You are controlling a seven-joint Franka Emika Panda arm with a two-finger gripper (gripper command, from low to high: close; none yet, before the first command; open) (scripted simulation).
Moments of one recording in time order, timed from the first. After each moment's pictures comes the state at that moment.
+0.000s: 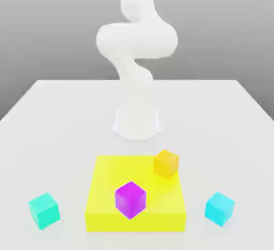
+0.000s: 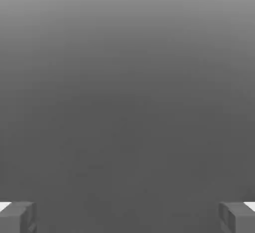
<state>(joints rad) -0.03 -0.71 -0.01 -2.32 0.00 2.34 0.83</state>
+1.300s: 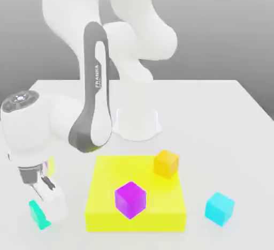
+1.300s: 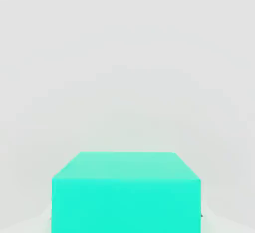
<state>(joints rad) -0.35 0.38 -0.12 -2.49 0.16 2.86 1.02</state>
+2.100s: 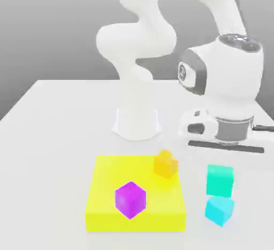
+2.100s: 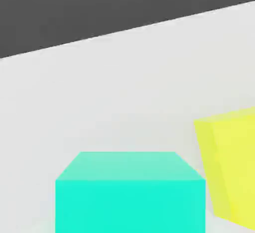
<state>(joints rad) 0.25 0.10 0.20 -2.57 -0.04 2.67 1.43</state>
